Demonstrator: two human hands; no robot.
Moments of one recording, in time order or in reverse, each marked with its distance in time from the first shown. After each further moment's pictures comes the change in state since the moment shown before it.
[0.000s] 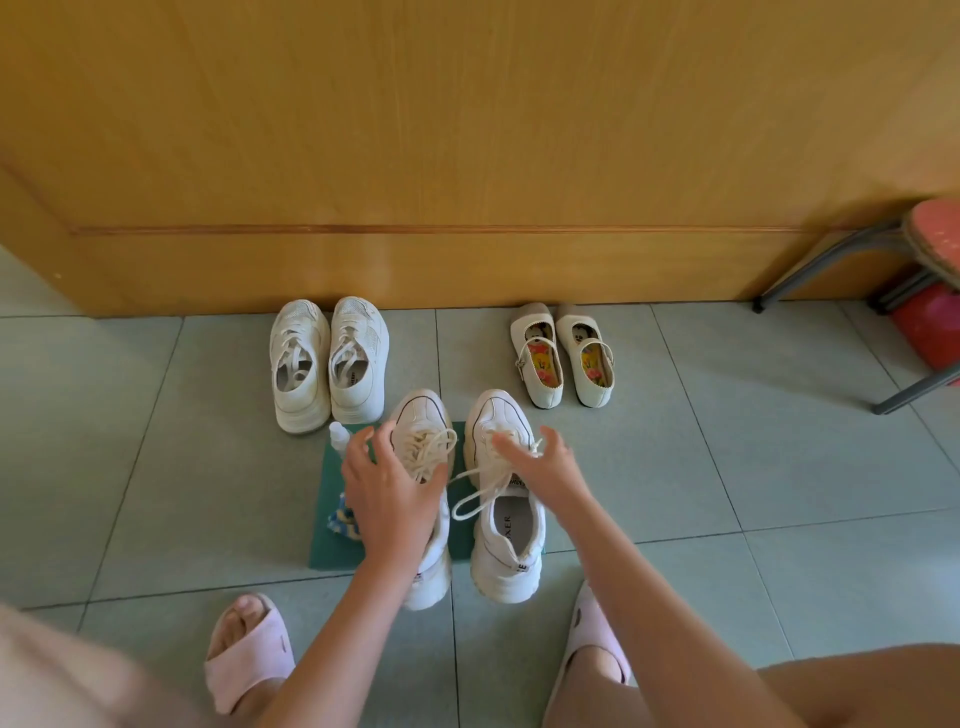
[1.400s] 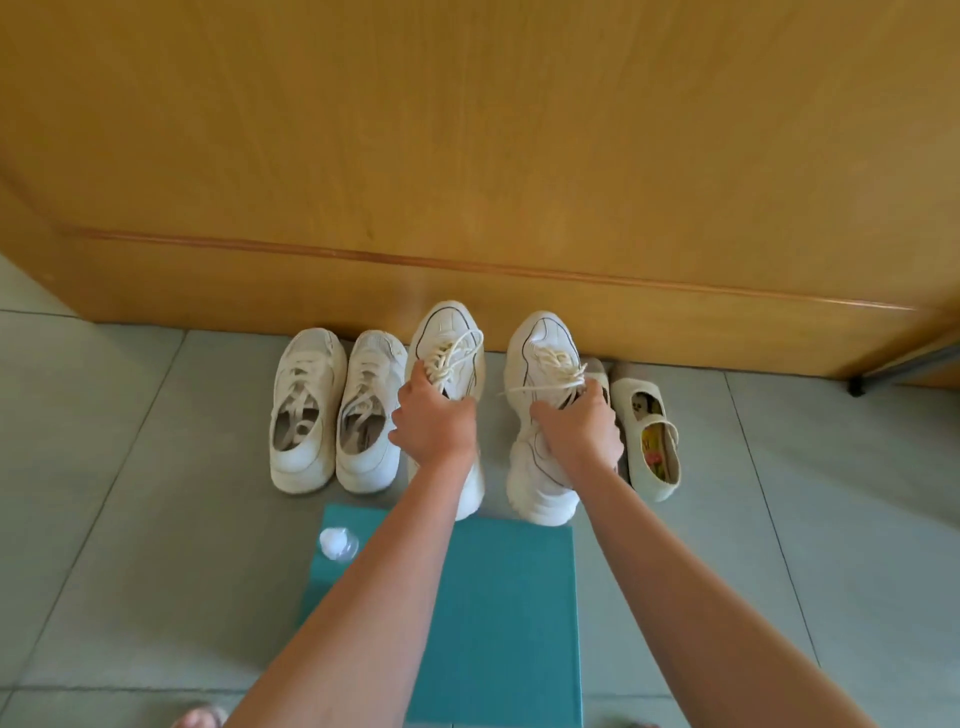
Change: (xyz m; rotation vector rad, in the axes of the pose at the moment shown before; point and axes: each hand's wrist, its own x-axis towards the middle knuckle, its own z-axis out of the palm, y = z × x) left_hand 0.202 0.057 0.075 -0.181 -0.043 -0.381; right_hand 0.156 -0.117 0.003 -0.168 0.335 -0.137
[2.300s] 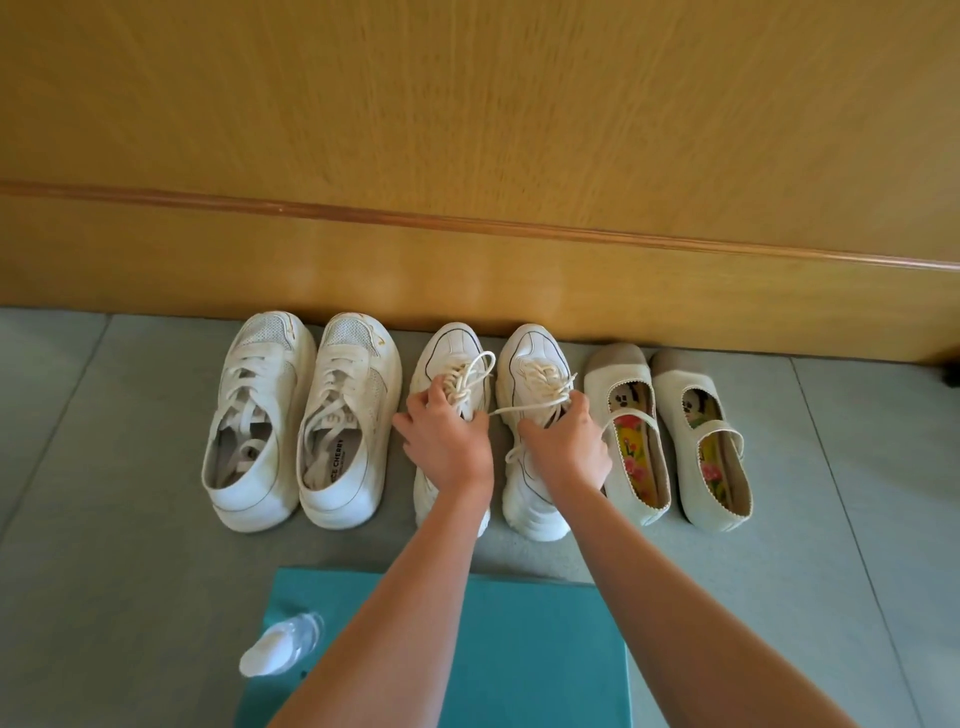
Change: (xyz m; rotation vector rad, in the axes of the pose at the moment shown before) left_hand 0.062 -0.048 0.102 0.123 0.093 0.059; right_hand 0.077 0.034 0.102 -0.120 -0.022 0.012
